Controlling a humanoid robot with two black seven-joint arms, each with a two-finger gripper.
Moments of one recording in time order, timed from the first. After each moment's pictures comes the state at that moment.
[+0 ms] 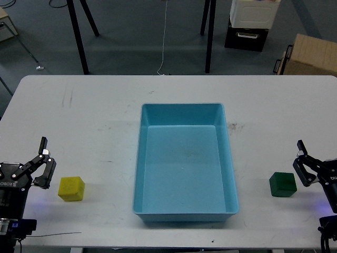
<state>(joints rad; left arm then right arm) 0.46 0.14 -1.49 -1.76 -0.14 -0.48 -0.08 -0.40 -0.25 1.47 1.64 0.29 0.37 0.05</state>
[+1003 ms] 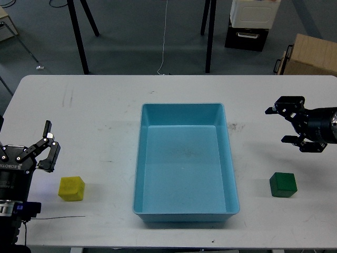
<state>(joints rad) 0.35 0.13 -1.48 -1.75 -0.13 -0.42 -0.08 1.07 -0.95 0.05 1.46 -0.45 0.29 -0.38</state>
